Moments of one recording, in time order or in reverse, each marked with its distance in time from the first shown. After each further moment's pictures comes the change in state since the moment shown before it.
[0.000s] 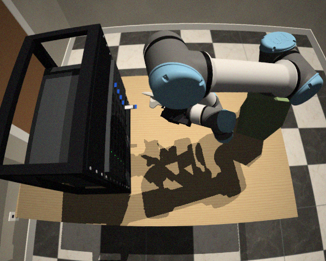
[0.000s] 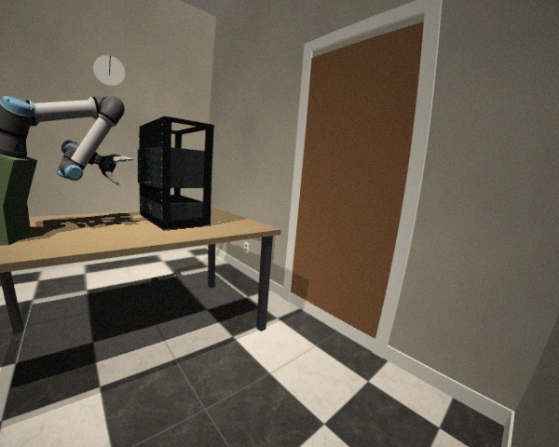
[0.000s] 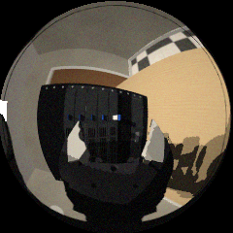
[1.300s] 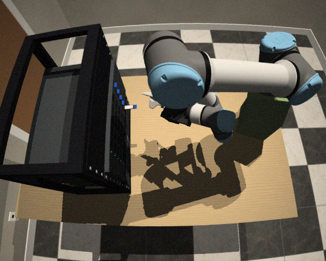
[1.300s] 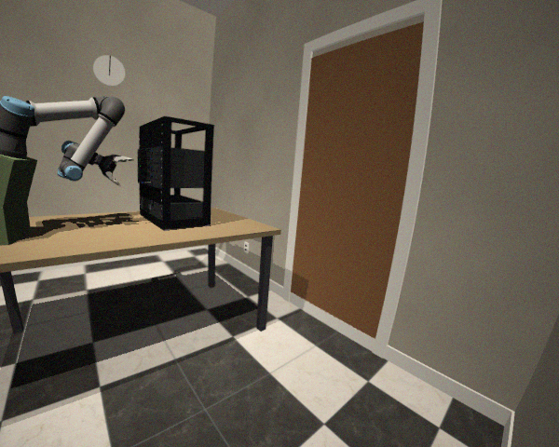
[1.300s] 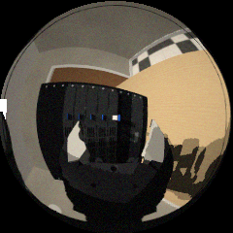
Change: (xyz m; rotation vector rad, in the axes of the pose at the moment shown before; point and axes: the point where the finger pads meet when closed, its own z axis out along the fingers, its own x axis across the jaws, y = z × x) arm 0.000 0.000 0.002 -0.005 -0.004 -0.024
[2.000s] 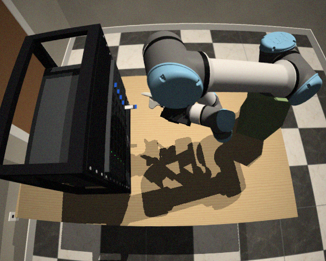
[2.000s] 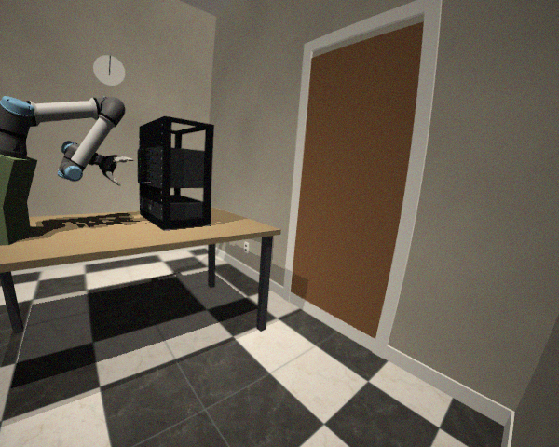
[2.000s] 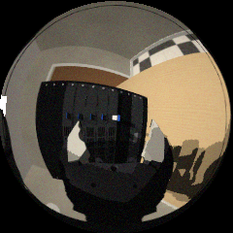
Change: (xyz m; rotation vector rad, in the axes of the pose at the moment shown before) arm 0.000 0.000 0.002 -0.004 -0.004 -0.021
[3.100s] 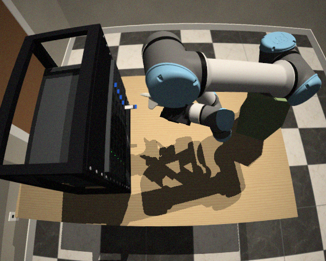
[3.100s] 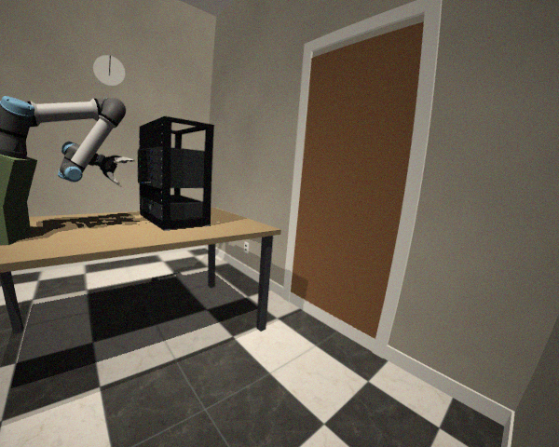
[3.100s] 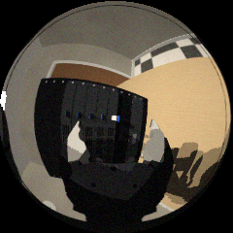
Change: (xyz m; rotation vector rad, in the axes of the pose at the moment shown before) arm 0.000 0.000 0.004 -0.008 -0.008 -0.045
